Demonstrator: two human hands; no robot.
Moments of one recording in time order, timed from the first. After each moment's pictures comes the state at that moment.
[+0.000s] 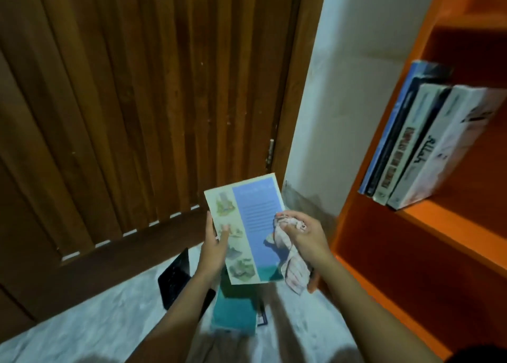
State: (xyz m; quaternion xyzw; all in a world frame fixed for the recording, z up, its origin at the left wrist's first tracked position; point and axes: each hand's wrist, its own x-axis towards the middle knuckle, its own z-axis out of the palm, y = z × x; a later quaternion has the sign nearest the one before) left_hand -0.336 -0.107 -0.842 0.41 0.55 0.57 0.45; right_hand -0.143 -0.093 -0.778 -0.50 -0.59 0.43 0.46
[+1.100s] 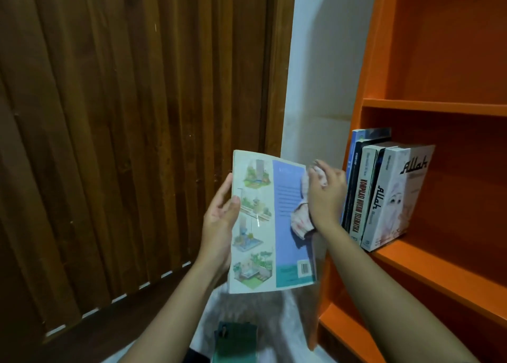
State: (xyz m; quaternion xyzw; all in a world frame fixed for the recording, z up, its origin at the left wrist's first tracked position) left_hand -0.300 -0.124 -0.643 0.44 0.23 0.68 0.54; right_hand -0.119 -0.060 -0.608 -0.51 -0.53 0.09 0.68
